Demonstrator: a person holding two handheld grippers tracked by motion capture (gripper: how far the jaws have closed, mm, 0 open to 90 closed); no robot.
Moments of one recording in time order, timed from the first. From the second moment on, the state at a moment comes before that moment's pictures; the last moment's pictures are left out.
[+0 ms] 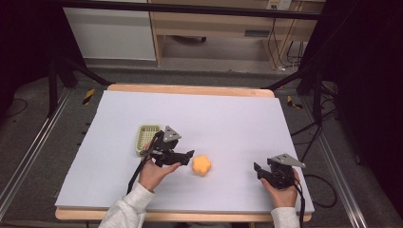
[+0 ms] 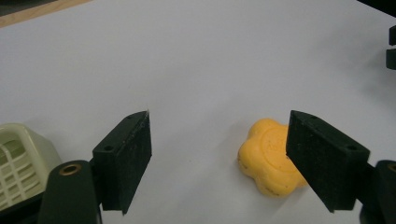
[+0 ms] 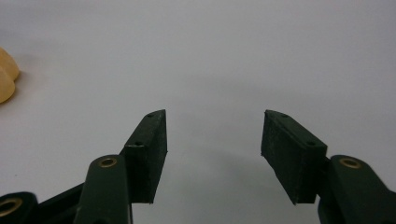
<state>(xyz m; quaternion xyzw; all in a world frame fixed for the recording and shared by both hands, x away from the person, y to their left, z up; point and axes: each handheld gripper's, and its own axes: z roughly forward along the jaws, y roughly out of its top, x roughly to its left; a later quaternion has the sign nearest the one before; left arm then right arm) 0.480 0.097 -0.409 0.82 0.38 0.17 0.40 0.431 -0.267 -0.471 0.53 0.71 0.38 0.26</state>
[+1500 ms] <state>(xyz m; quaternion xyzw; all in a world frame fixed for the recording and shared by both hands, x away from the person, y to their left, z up) 0.477 0.050 -0.435 0.86 0.35 0.14 0.35 0.432 -0.267 -0.471 0.53 0.71 0.38 0.25</state>
